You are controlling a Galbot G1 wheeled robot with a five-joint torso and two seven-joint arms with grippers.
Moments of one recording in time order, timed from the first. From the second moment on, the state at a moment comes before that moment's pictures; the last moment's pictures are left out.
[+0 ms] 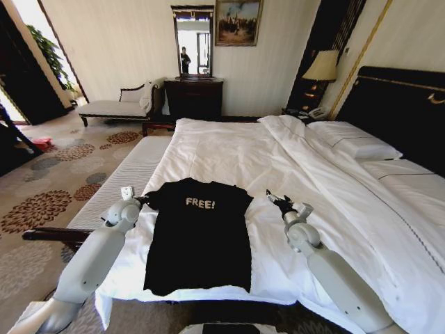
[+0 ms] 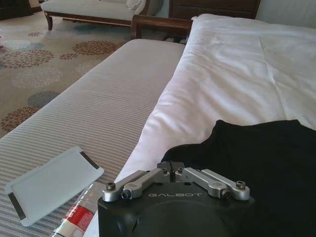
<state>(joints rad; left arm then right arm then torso) 0.81 -0.94 -0.35 -1.63 -0.98 0.66 -0.52 -0.99 0.93 0.25 1.68 0.99 -0.07 0.38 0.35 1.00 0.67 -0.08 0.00</state>
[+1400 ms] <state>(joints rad) 1.04 -0.87 -0.73 -1.67 -0.95 0.61 -0.44 -0.95 0.93 0.22 1.71 1.19 -0.15 0.41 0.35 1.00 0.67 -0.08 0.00</state>
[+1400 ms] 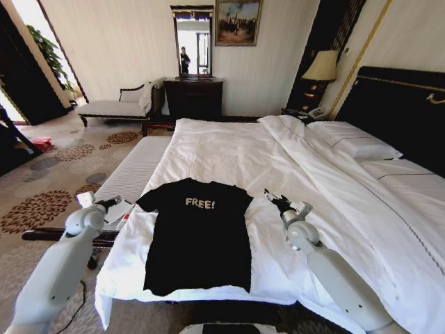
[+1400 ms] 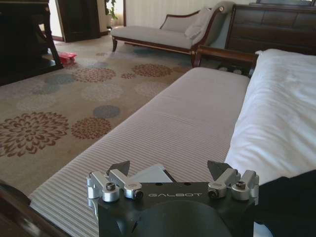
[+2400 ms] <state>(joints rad) 1.23 -0.91 -1.02 -2.03 -1.13 0.66 -0.59 -0.72 1.04 0.10 1.44 1.34 -0.29 0.41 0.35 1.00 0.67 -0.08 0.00</state>
